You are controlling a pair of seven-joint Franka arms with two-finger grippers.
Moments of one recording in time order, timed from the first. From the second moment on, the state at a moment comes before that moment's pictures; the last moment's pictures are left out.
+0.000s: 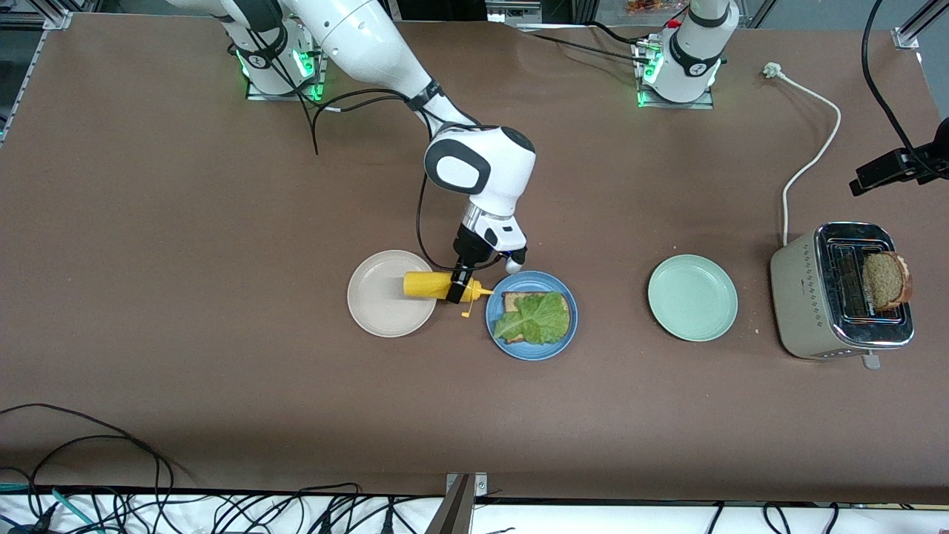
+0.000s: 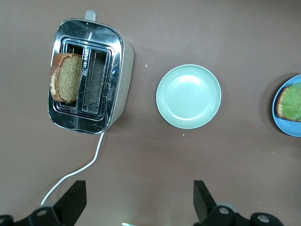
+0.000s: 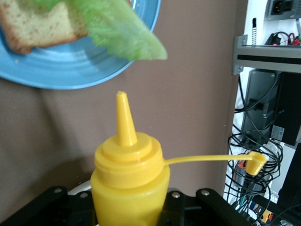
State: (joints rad) left arm 0.15 0.08 -0.07 -1.47 0.03 1.45 -0.11; right arm 0.87 0.90 -0.04 -1.26 -0.90 2.14 0.03
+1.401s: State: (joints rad) left arm 0.15 0.08 -0.07 -1.47 0.03 1.45 -0.11; right arm 0.98 1.05 -0.11 -1.11 -0.92 2.11 0.12
